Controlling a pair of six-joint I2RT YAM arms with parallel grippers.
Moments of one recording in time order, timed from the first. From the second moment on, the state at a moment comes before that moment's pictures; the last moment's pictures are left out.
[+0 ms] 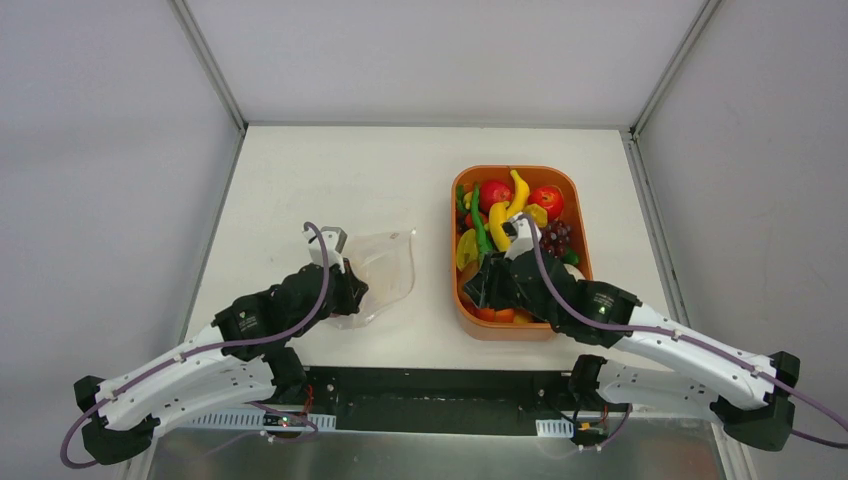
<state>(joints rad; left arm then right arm) -1.01 0.59 0.68 -0.65 -0.45 -0.67 1.11 0.85 0.86 -0.60 0.31 0.75</state>
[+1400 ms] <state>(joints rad) -1.01 0.56 0.67 -0.66 -0.47 -0.67 1.10 1.10 0.83 -0.53 0.62 0.87</state>
